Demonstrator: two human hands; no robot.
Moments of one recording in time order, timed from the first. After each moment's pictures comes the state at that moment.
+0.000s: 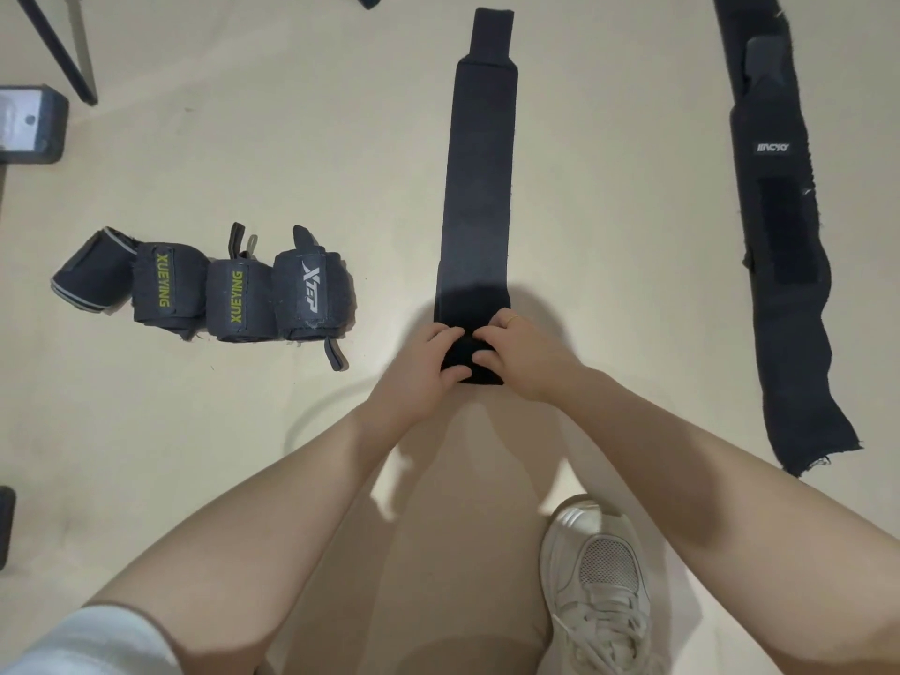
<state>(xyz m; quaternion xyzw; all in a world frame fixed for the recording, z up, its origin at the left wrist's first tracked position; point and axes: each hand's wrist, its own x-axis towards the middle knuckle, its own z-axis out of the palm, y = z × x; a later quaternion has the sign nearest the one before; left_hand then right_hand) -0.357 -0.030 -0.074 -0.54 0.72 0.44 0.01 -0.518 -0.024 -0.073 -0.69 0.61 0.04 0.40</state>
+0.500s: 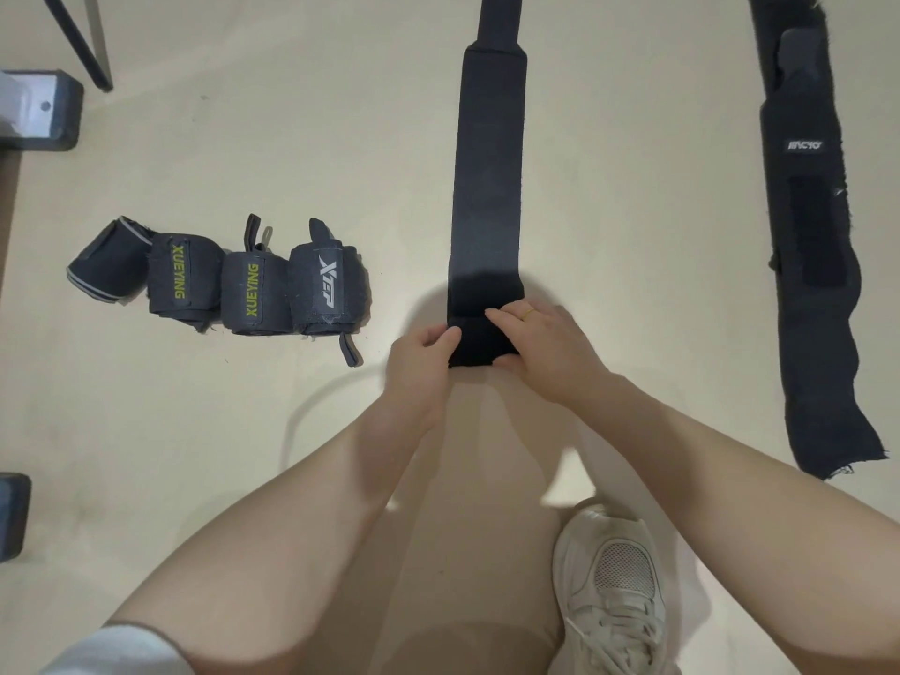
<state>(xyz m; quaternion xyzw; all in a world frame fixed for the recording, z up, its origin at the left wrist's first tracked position) -0.364 -0.026 -0.078 -0.70 0.23 0.63 -0.25 -0.520 -0.024 -0.075 -0.74 0.60 0.01 0.30</state>
